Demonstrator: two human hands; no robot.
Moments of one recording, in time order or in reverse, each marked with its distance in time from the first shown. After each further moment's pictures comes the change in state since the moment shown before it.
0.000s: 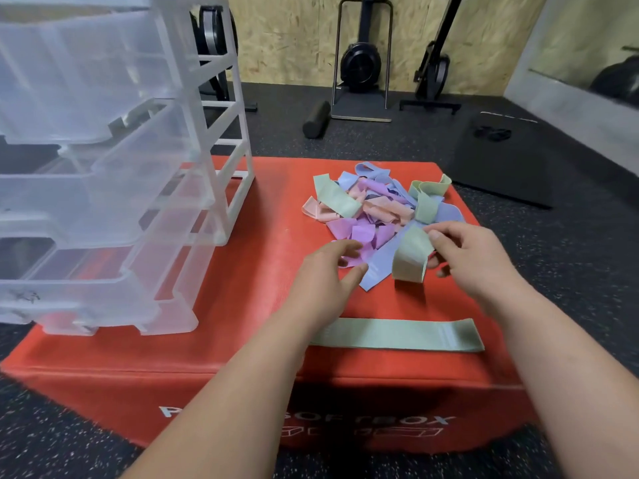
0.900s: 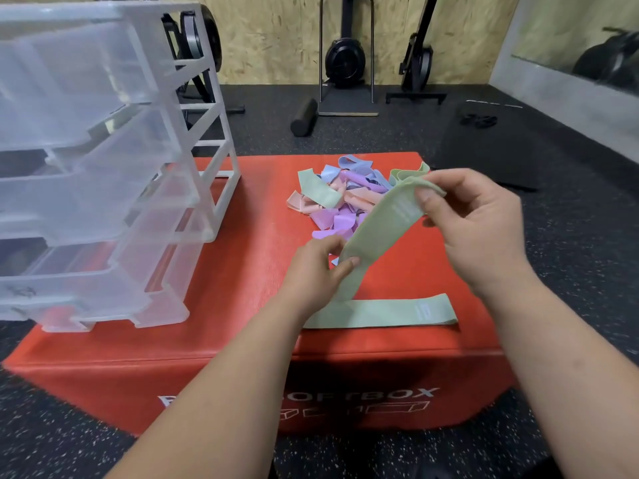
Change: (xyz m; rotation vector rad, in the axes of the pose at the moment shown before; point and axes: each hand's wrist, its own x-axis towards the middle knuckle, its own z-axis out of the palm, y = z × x) left_hand -0.003 0.004 0.017 -0.022 -0.061 0.055; right_hand -0.052 -0.048 -0.029 0.310 0.207 -0.404
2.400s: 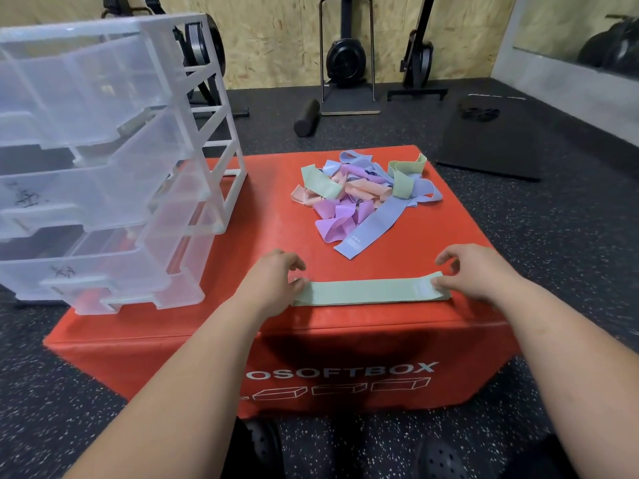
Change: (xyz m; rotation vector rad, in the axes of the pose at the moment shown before) left_hand -0.058 -0.026 -0.061 0.516 -0.121 -0.140; right_hand -0.038 0.106 -0.066 -0.942 -0.555 0.512
